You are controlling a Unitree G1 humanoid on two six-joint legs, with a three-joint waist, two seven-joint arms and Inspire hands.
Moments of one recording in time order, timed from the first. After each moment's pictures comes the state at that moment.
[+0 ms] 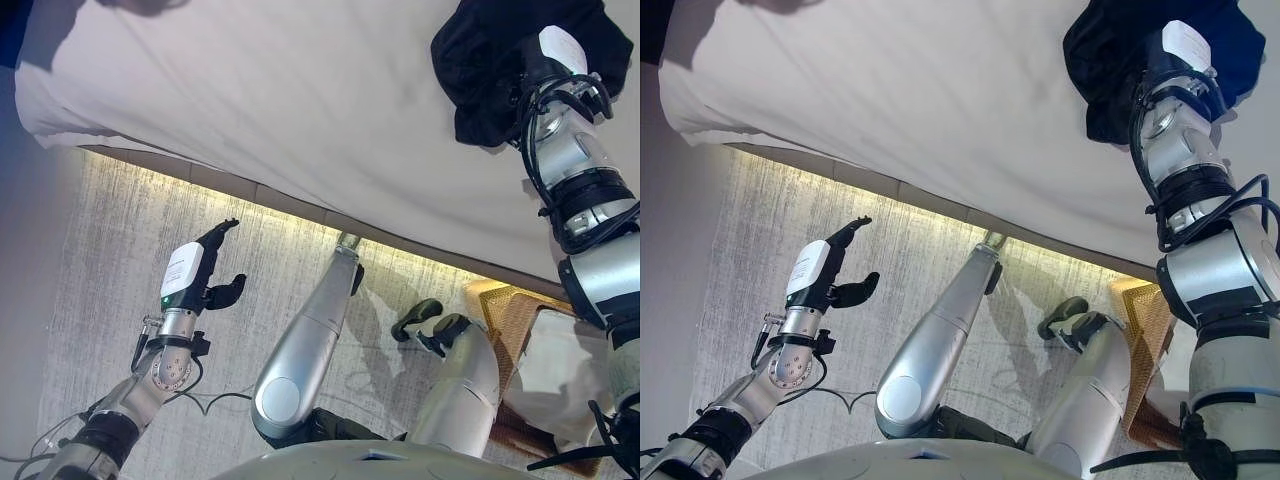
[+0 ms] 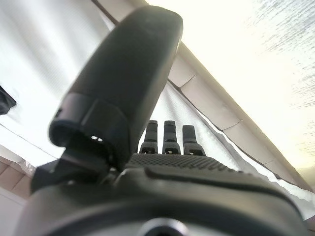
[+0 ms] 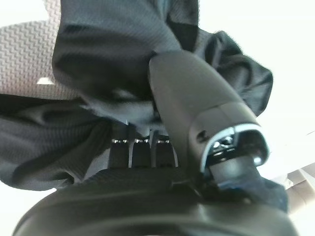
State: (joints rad) left arm 0.00 0.64 -0.35 0.44 0.31 -0.42 0.57; right arm -1.25 -0.73 0.57 0.99 -0.18 0.25 -0.16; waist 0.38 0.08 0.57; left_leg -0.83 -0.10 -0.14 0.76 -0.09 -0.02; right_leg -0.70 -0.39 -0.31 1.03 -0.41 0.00
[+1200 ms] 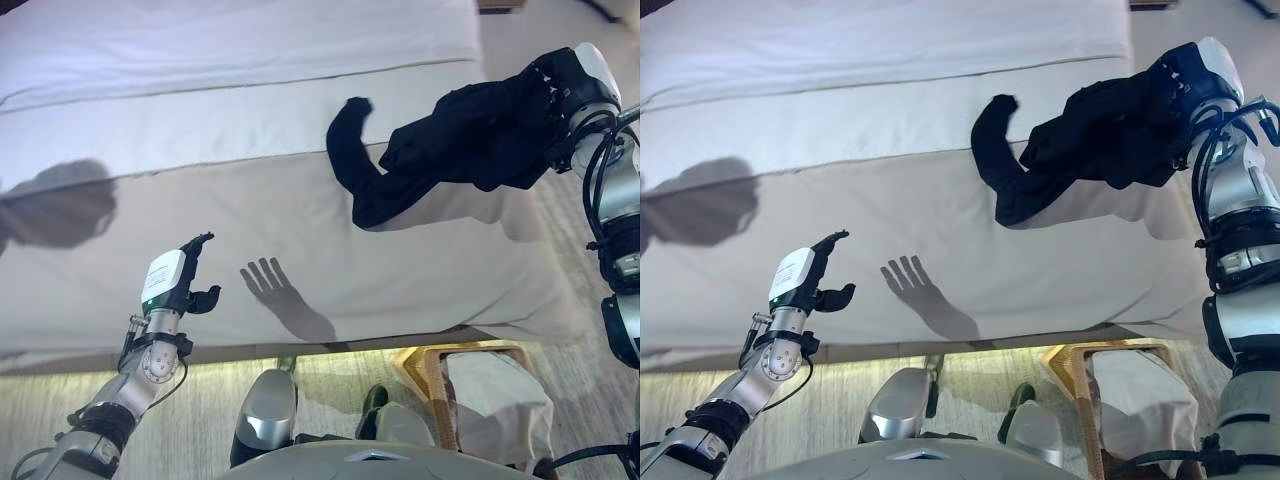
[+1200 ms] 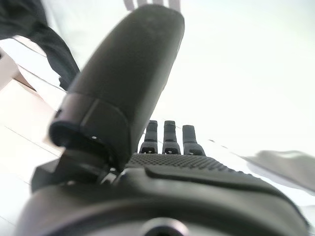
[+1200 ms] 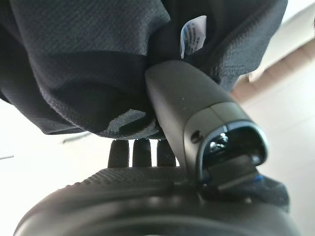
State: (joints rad) left arm -0.08 0.62 -0.28 0.68 0.35 -0.33 0.51; right arm -0.92 -0.91 0.31 0.72 -0.10 0.02 -0.07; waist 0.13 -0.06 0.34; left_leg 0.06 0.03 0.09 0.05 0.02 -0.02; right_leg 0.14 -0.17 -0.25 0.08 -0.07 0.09
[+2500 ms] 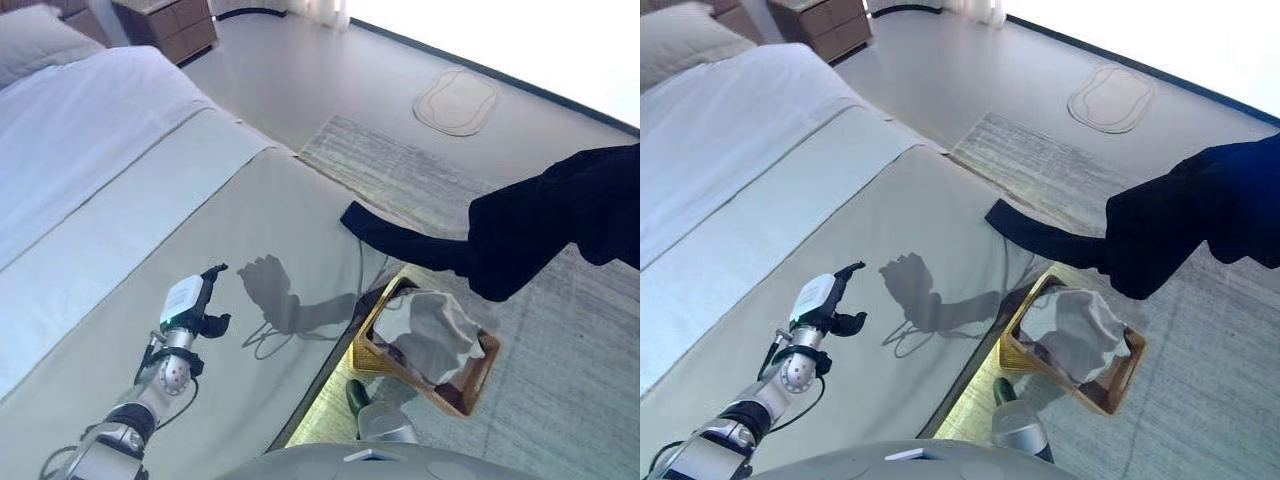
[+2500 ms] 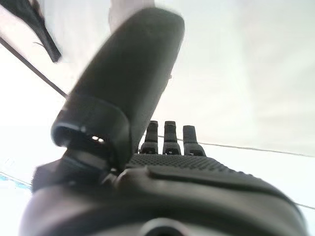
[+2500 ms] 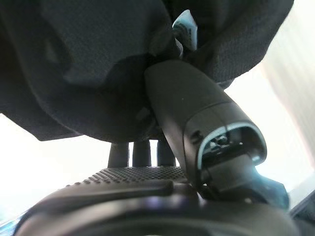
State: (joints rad) left arm -0.17 0.47 -0.32 0.96 0.44 -0.42 0.47; right arm -0.13 -1.14 -0.30 0.39 -0.02 -0.03 -0.12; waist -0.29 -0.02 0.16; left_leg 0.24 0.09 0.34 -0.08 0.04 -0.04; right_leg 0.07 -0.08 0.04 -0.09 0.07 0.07
